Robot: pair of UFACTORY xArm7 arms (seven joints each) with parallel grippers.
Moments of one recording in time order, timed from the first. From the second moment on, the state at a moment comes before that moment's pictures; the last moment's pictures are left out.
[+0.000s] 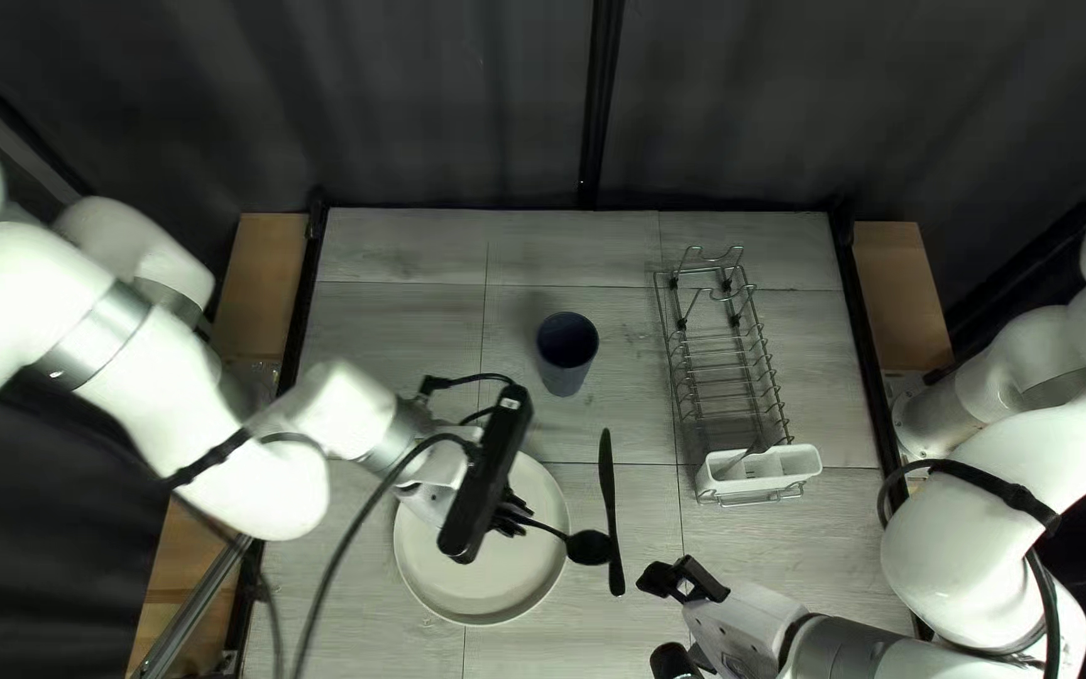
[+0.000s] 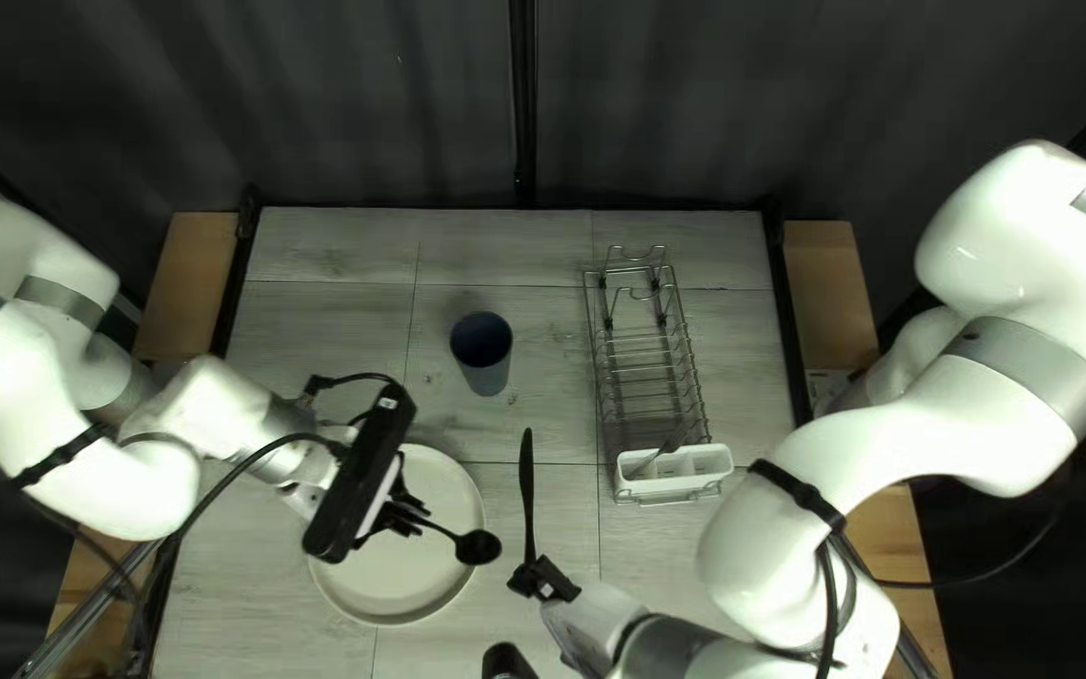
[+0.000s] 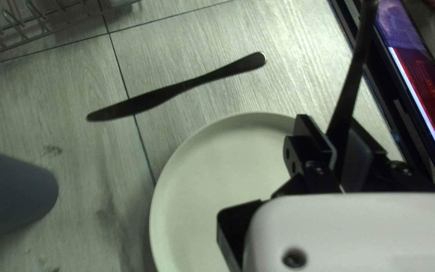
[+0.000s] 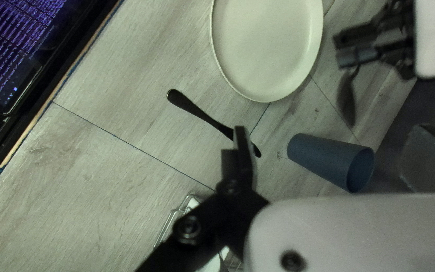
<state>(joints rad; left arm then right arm) 0.06 -0.26 -0.61 0.48 -1.05 -0.05 0.71 0.22 0.08 0.56 1.31 -0.69 1.13 0.30</state>
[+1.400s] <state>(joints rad) 0.06 -0.26 -0.61 0.48 -1.05 -0.05 0.70 0.22 -0.08 0.53 1.40 -0.37 1.61 0.38</state>
